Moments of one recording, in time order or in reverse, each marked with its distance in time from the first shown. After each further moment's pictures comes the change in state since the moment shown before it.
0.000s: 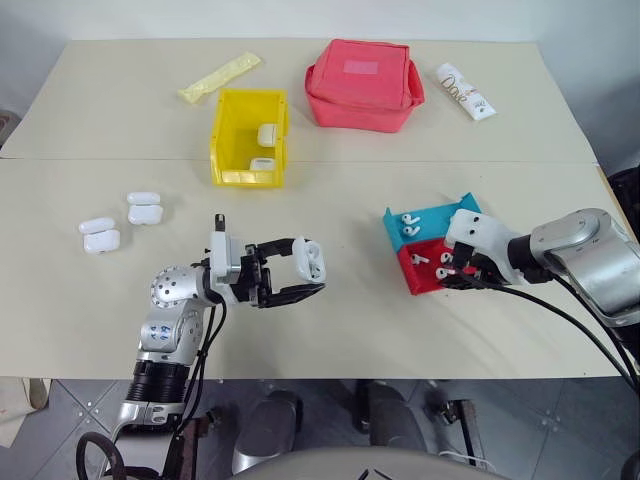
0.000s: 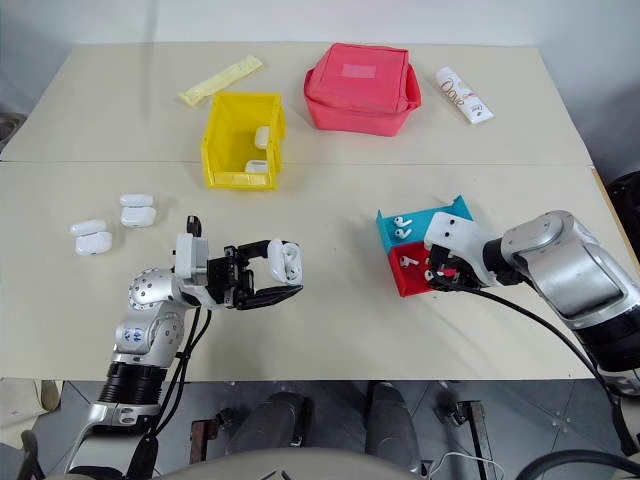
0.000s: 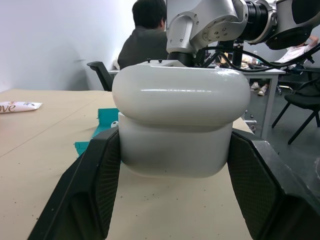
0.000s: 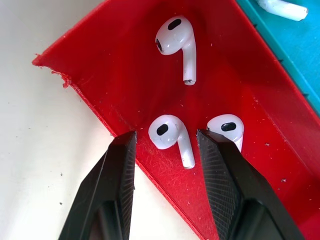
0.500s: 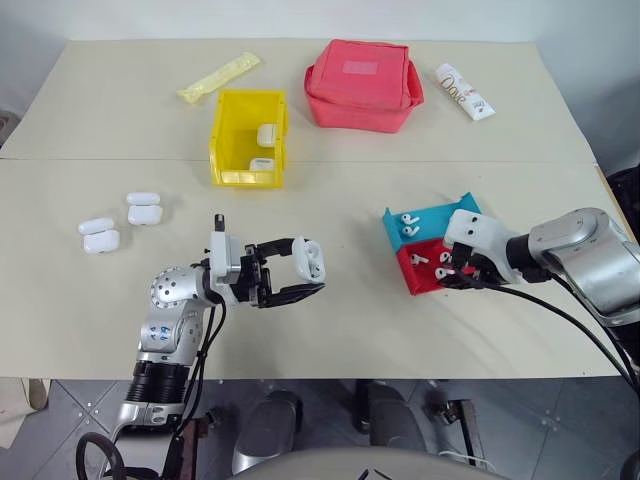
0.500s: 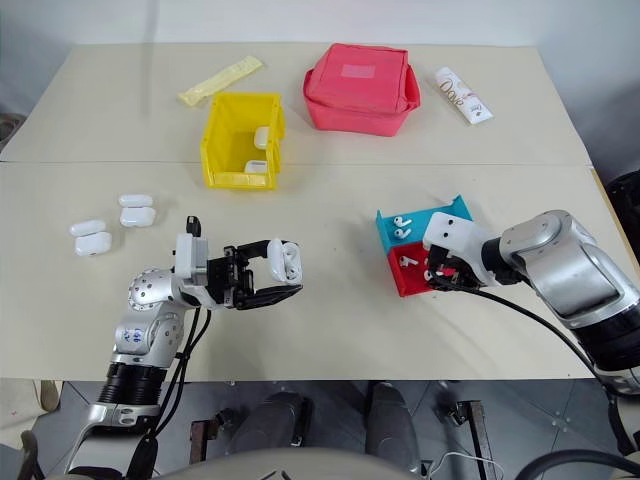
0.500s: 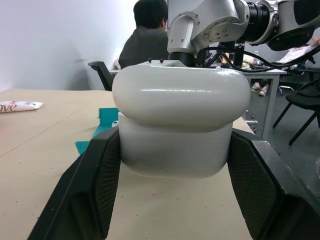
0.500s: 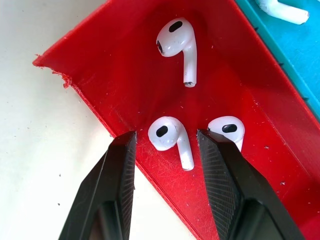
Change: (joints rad) left arm 0.001 0.000 0.000 0.000 0.000 0.000 0.005; right arm 0.000 0.009 -0.002 0.003 -0.022 -0.009 0.013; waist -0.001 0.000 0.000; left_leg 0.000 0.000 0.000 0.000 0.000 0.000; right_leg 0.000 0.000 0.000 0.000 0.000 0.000
